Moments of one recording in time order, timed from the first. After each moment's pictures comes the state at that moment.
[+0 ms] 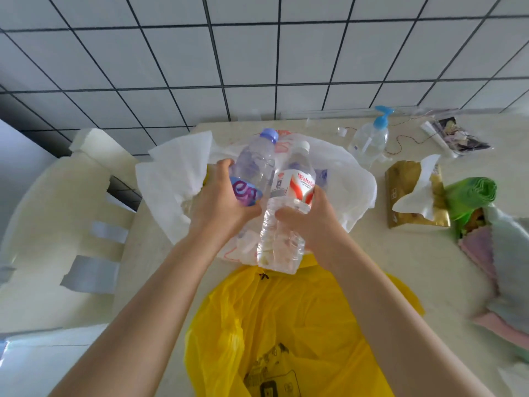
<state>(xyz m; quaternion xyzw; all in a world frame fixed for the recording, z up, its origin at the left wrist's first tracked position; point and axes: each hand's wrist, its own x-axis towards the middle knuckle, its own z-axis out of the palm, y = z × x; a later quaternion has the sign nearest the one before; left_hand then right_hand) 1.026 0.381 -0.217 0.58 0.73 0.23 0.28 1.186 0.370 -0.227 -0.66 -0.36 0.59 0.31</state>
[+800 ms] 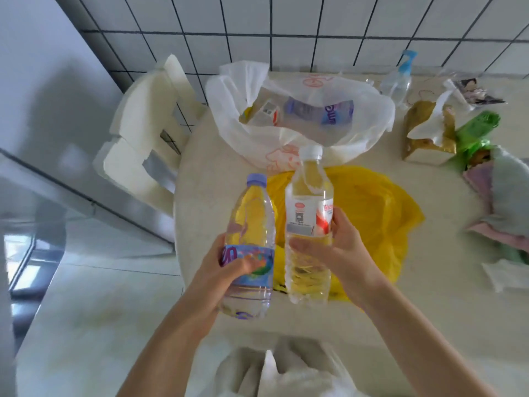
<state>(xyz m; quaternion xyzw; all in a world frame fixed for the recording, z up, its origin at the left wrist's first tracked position) 0.993 0.024 -0.198 0.22 0.60 0.41 0.65 1.183 0.085 -0.201 -0.56 -0.43 0.63 0.32</state>
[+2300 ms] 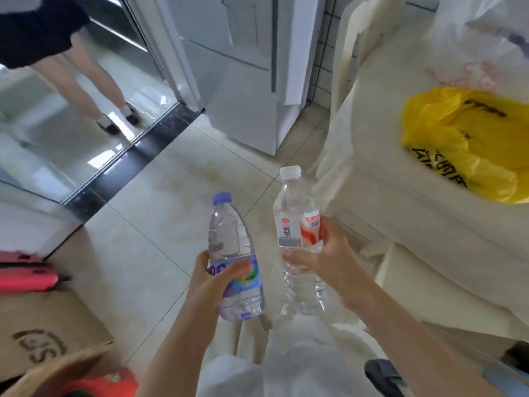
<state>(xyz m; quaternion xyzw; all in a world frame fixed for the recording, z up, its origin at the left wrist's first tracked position) 0.910 -0.538 -0.239 -0.08 0.69 0.55 0.46 1.036 -0.382 -0.217 -0.44 -0.59 0.68 0.06</state>
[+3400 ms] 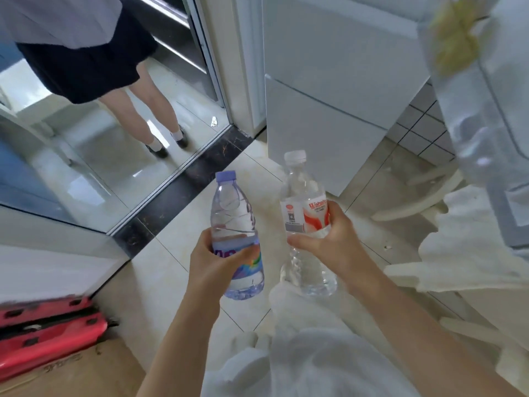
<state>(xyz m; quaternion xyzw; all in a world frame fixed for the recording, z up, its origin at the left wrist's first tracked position) 0.467 -0.497 -0.250 -0.03 0.76 0.54 0.35 0.584 -0.336 -0.233 -0.44 -0.65 0.61 0.07</state>
